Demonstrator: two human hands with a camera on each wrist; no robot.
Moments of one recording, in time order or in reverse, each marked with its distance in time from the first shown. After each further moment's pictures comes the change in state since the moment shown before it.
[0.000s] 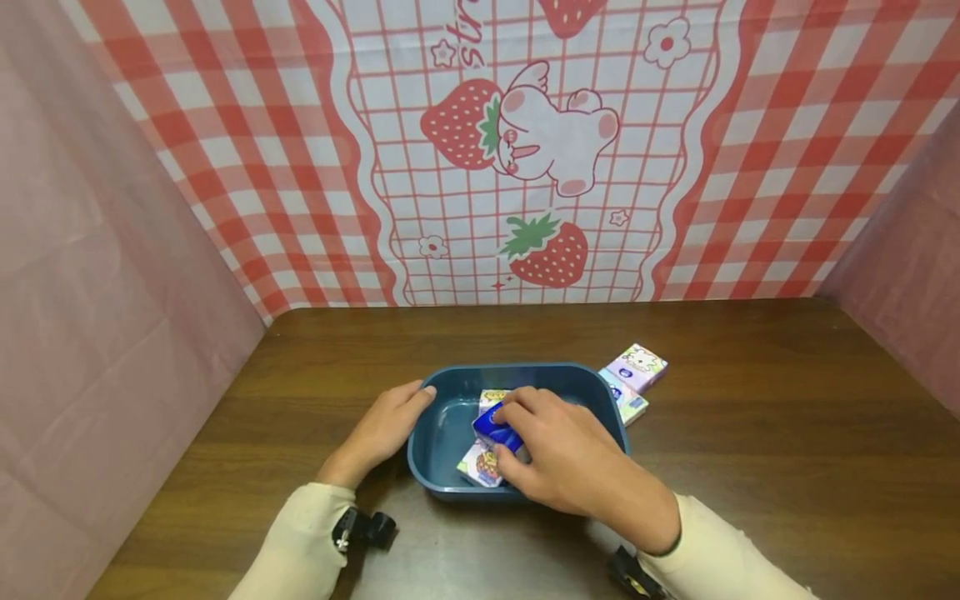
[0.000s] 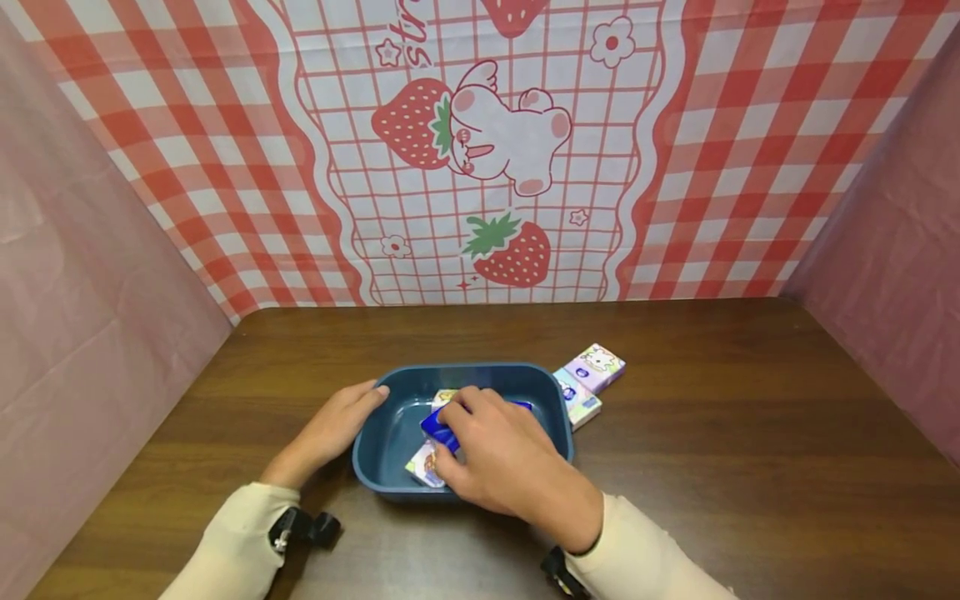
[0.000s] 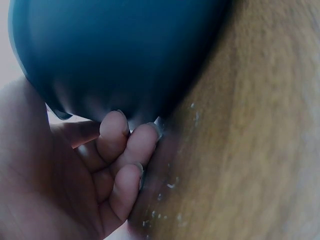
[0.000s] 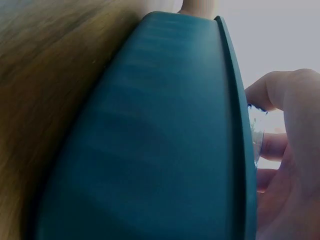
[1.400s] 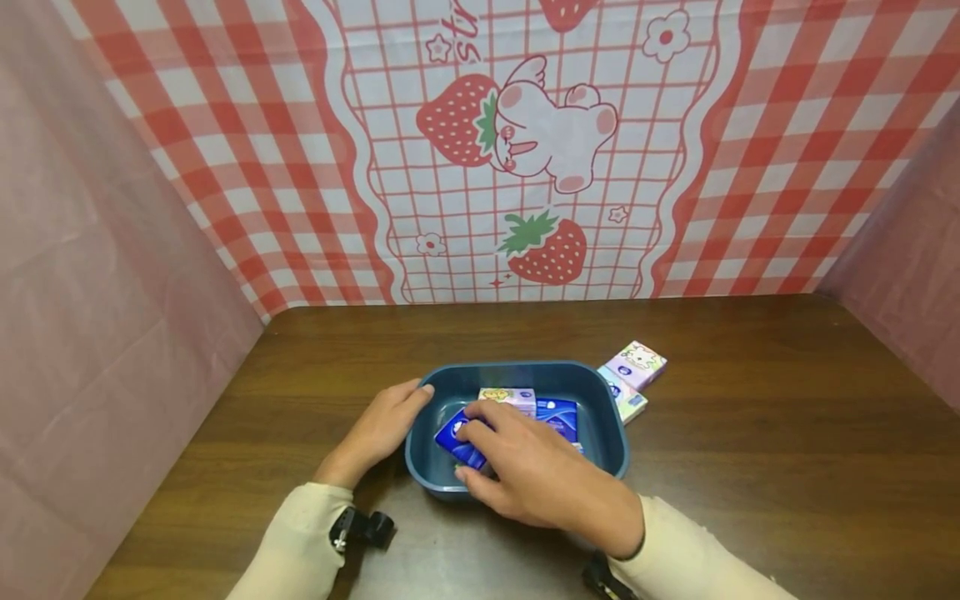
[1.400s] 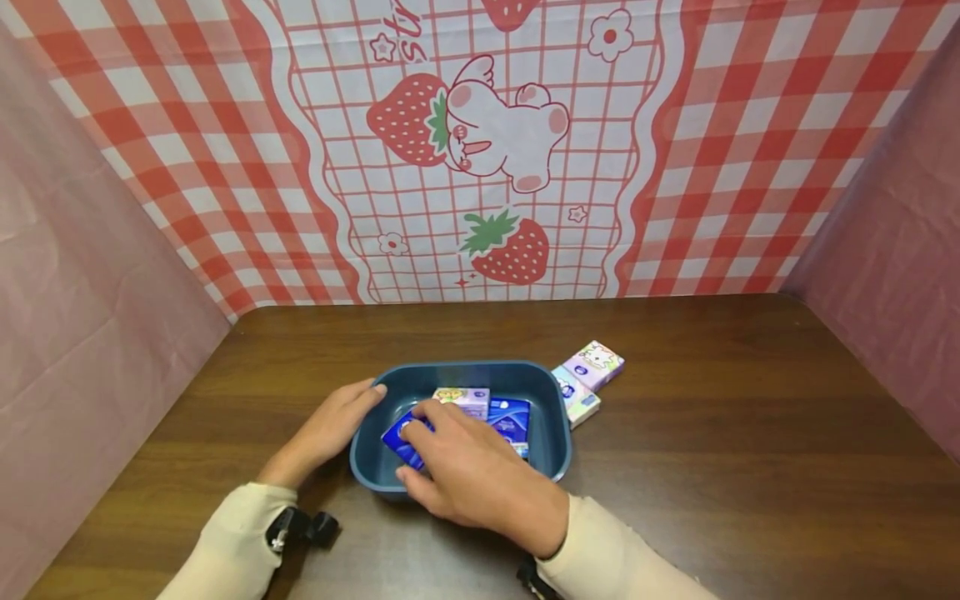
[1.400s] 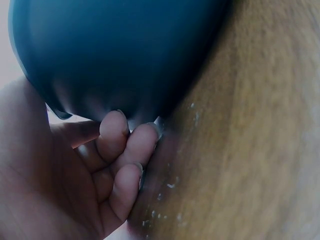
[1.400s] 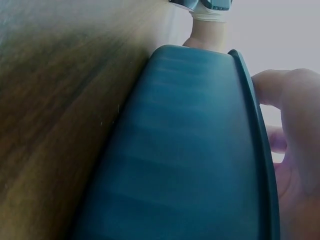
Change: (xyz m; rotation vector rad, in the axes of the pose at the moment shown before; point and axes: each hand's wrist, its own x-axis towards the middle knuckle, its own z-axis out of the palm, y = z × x) left_hand 0.001 -0.001 0.000 0.012 -0.007 0.025; right_hand 0.008 -0.015 0.017 0.151 -0.103 -0.137
